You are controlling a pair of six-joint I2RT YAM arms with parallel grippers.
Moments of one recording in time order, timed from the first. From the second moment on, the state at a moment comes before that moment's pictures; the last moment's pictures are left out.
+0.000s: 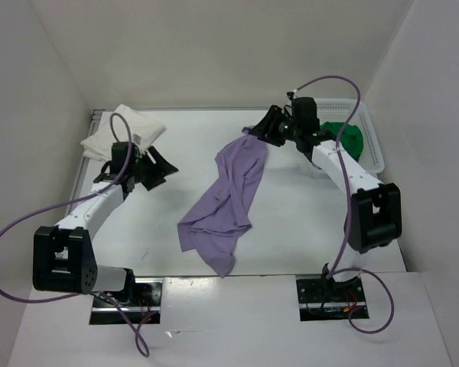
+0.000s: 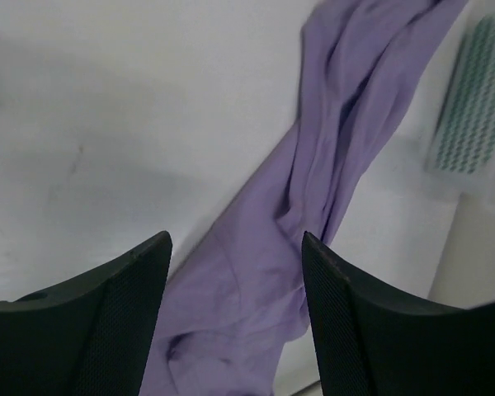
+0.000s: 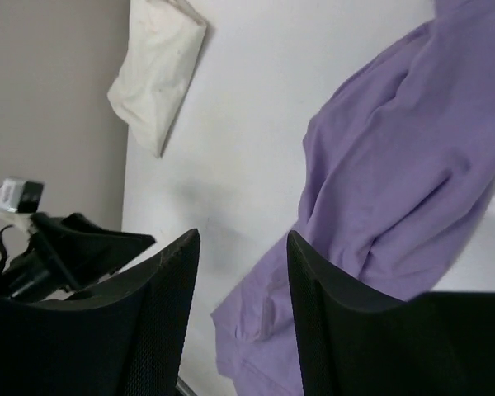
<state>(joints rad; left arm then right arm) -0.02 1.34 0.87 -0.19 0.34 -0.74 0.25 1.70 1.38 -0.19 -0.39 0.71</state>
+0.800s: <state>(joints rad) -0.46 1.68 0.99 -0.20 0.30 -0.63 0.68 1.57 0.92 -0.37 -0.13 0.74</state>
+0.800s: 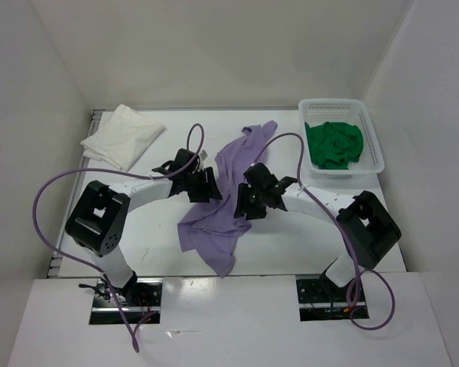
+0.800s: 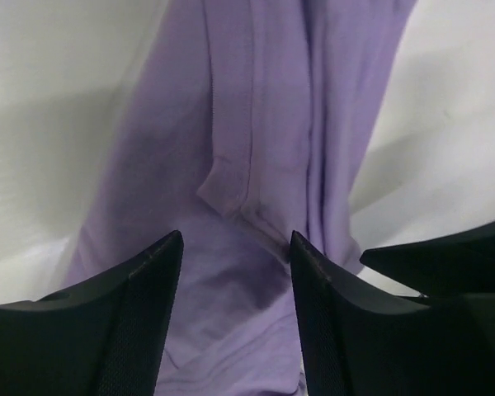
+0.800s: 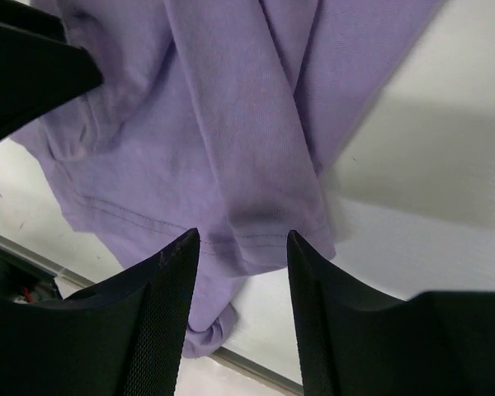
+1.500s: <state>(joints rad) -0.39 1.75 1.07 -0.17 0.40 -0.66 0.68 1.53 0.95 -0.43 -0.04 0.76</state>
